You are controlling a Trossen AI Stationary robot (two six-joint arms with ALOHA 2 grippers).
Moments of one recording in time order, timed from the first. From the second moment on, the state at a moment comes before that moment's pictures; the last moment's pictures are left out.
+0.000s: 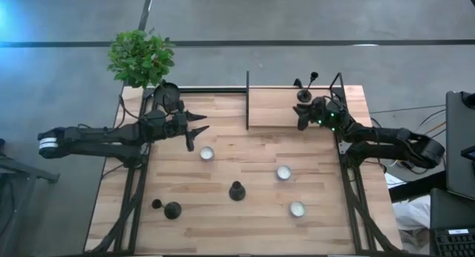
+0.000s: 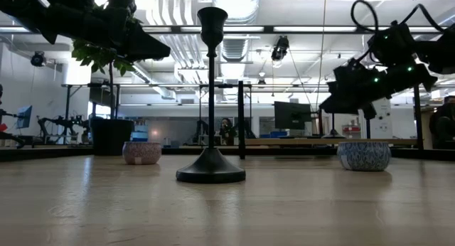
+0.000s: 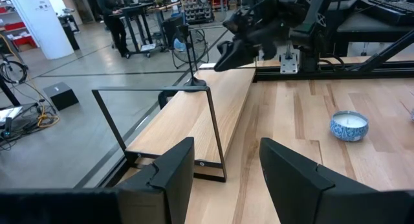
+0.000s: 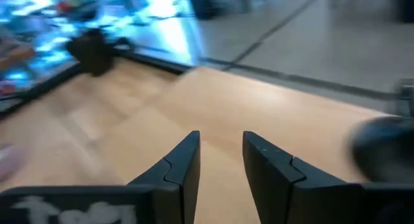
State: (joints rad) left arm 0.23 0.80 0.40 0.29 -0.10 0.15; right arm -0.77 1.02 0.14 0.60 -0.11 0.31
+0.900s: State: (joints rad) left arm 0.23 0.80 0.40 0.29 -0.10 0.15; right arm -0.14 0.99 0.56 0.31 0.00 0.34
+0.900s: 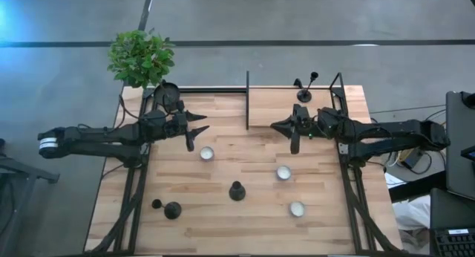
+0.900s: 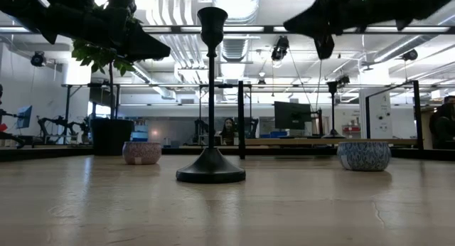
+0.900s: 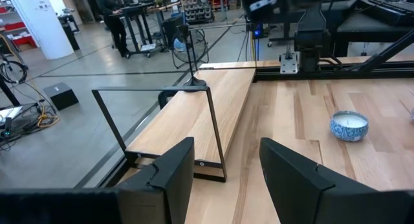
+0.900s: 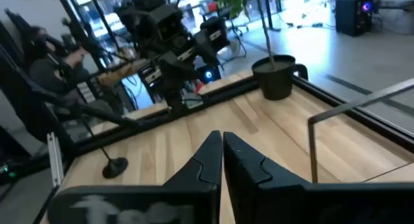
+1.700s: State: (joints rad) left arm 0.23 0.80 0.40 0.29 -0.10 0.15; right arm 0.42 0.94 0.76 -0.02 0.61 0.38
